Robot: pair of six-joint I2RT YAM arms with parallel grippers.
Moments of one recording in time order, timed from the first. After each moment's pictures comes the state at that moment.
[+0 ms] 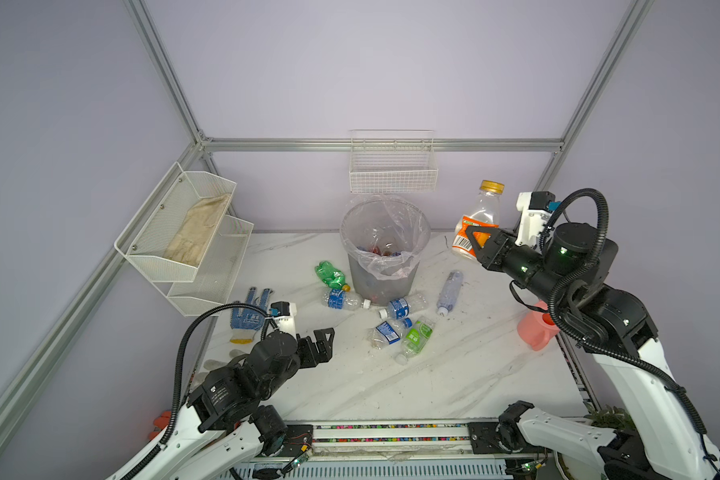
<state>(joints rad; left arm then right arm) -0.82 0.55 0.82 -0.86 -0.35 -0.80 0.57 1.10 1.67 -0.72 0.07 0.59</state>
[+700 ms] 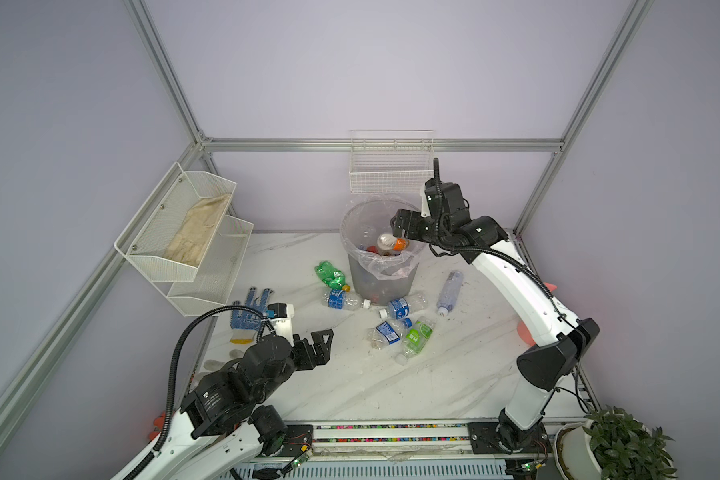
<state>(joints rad) -0.82 0.52 0.82 -0.86 -0.33 -0.78 0.59 1.71 2.00 -0.83 0.10 0.55</state>
